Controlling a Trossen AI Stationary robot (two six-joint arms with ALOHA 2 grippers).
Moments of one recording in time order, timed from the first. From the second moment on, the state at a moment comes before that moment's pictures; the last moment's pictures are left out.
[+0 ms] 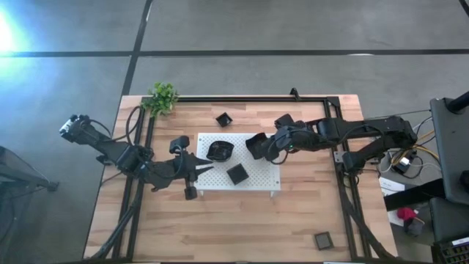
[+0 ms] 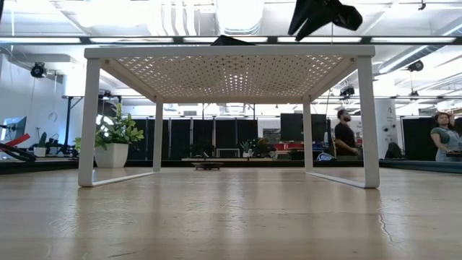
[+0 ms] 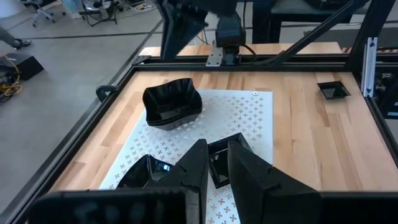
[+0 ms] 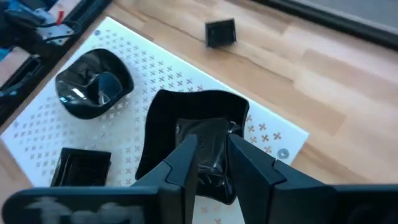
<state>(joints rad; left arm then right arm) -0.49 1.19 1.24 -0.55 -0.69 -0.25 0.10 1.40 1.41 -0.96 0.44 0.99</state>
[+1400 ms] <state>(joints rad) 0.53 1.23 1.24 -0.77 -0.08 -0.20 0.14 1.17 1.43 -1.08 0.50 0.52</state>
